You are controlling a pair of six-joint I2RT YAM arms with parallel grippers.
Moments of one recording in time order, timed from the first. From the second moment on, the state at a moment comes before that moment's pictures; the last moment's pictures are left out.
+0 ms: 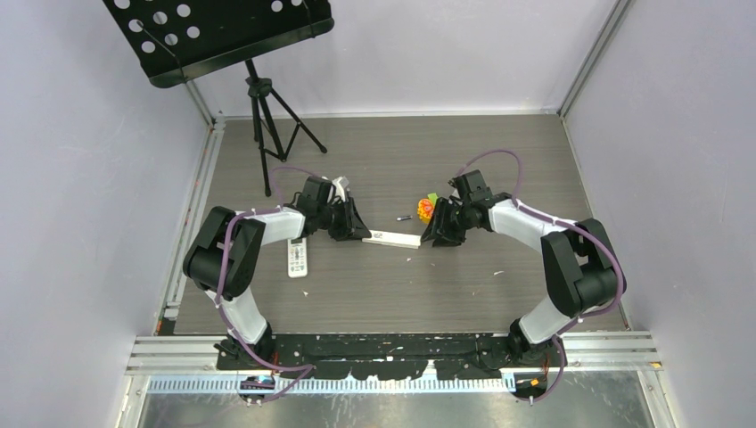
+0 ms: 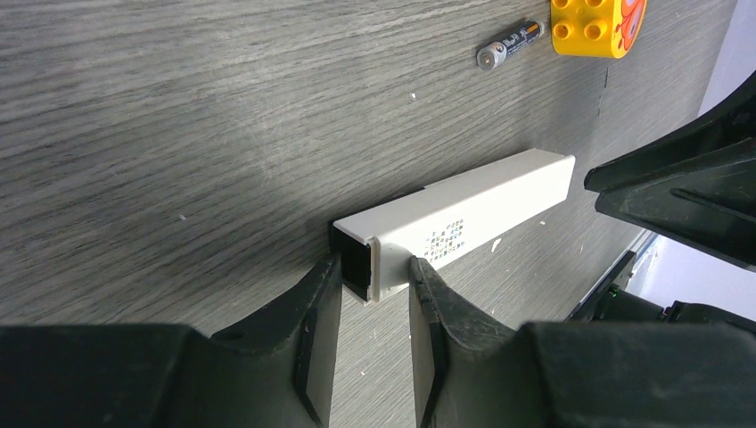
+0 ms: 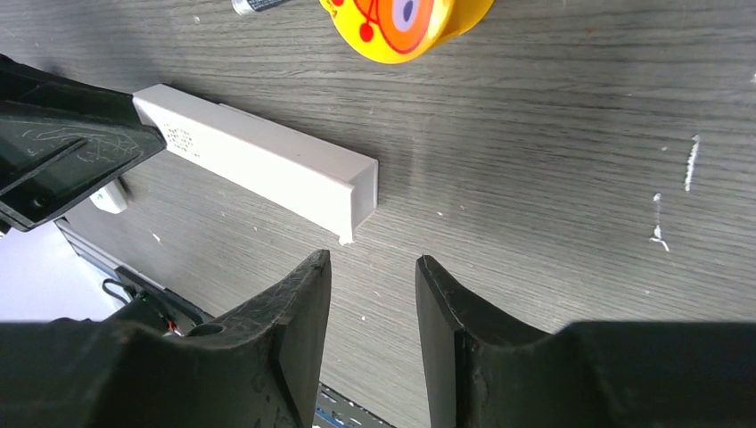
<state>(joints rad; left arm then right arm) -0.40 1.76 0.85 0.03 0.50 -0.60 0.36 1.59 0.89 -0.37 -0.37 0.63</state>
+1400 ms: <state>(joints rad) -0.37 1.80 0.78 0.18 0.59 -0.64 0.44 1.70 0.92 -0.29 -0.31 0.79</state>
